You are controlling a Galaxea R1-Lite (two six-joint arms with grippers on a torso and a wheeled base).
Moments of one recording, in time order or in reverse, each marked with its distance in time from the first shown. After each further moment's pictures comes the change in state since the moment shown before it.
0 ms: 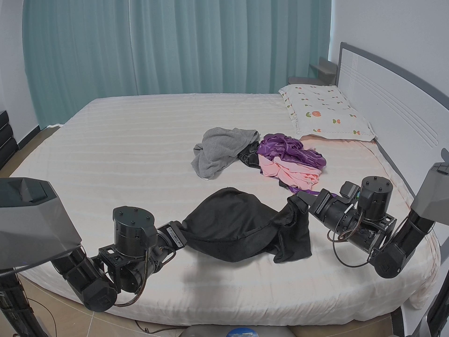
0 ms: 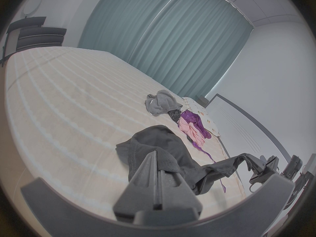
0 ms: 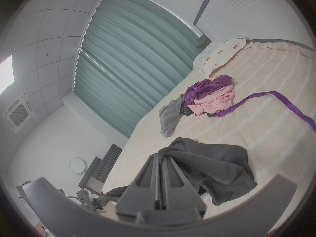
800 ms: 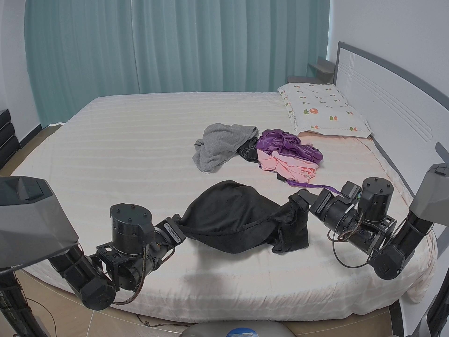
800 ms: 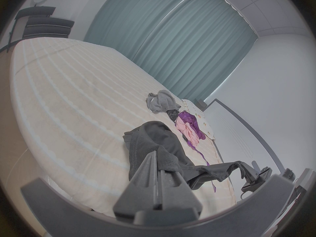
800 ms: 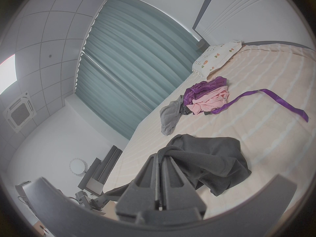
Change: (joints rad) left arm 0.010 -0.011 -0.004 -0.001 -0.018 -0.082; right arm -0.001 0.012 0.011 -0.042 -0.022 0.000
